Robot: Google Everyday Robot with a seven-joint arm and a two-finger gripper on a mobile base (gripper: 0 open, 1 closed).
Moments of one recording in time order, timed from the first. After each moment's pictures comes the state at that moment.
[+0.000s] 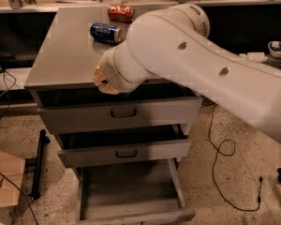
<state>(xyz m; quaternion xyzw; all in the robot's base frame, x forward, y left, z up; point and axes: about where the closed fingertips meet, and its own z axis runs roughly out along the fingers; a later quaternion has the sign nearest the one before) 0.530 0.094 0.893 -0.88 0.28 -0.14 0.36</state>
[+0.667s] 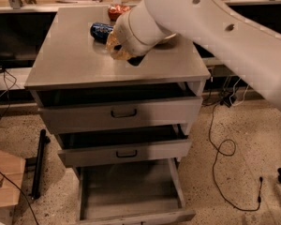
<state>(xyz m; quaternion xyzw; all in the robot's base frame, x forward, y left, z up) 0.609 0.062 0.940 -0.87 0.27 -0.19 0.37</state>
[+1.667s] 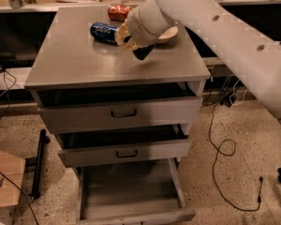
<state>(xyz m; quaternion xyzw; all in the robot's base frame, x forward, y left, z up) 0.689 0.041 0.918 -0.86 0.32 -0.16 0.37</state>
